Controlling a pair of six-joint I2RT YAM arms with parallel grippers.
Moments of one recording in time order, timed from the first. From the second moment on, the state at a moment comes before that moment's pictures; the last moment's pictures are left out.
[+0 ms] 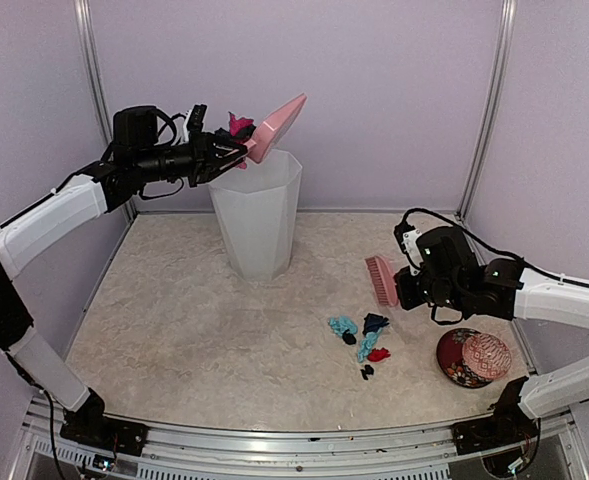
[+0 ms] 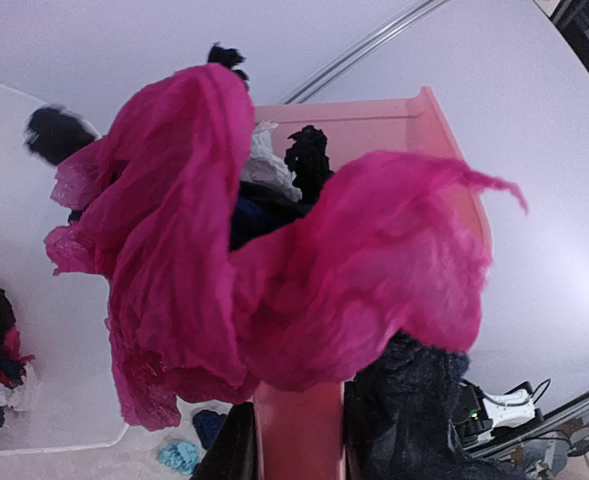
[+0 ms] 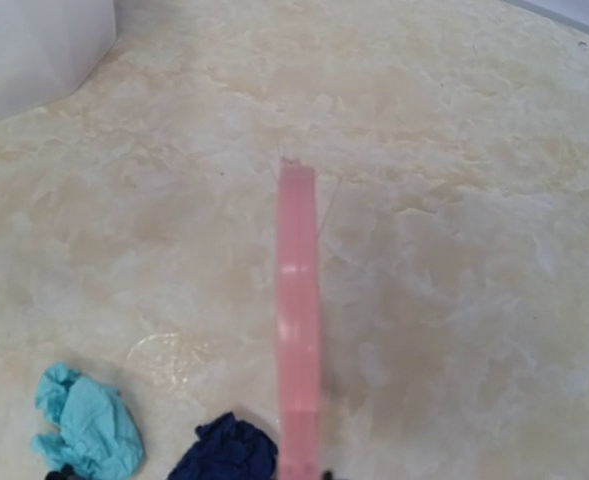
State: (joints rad) left arm -0.43 1.57 1.52 -0.10 0.65 -0.75; right arm 0.80 1.16 0.80 -0.31 0.40 0.22
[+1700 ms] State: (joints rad) left arm -0.39 1.48 1.27 0.50 0.77 -1.22; right arm 0.80 1.09 0.83 -0.21 0.16 0.27
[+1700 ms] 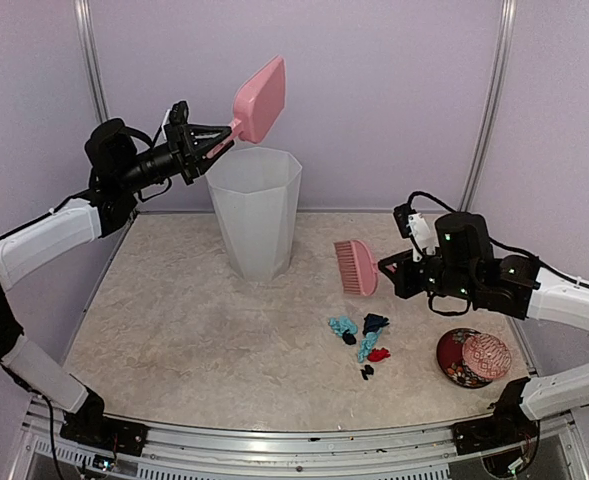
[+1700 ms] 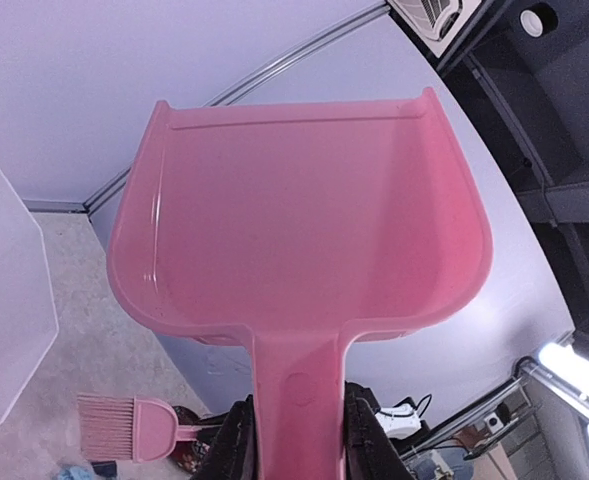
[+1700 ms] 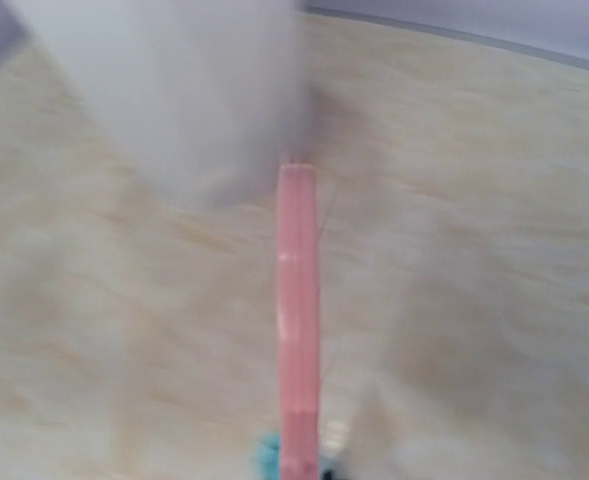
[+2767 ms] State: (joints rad) left arm -0.93 1.22 1.10 -0.28 0.10 -0.31; right arm 0.77 1.13 0.67 -0.17 0.02 0.59
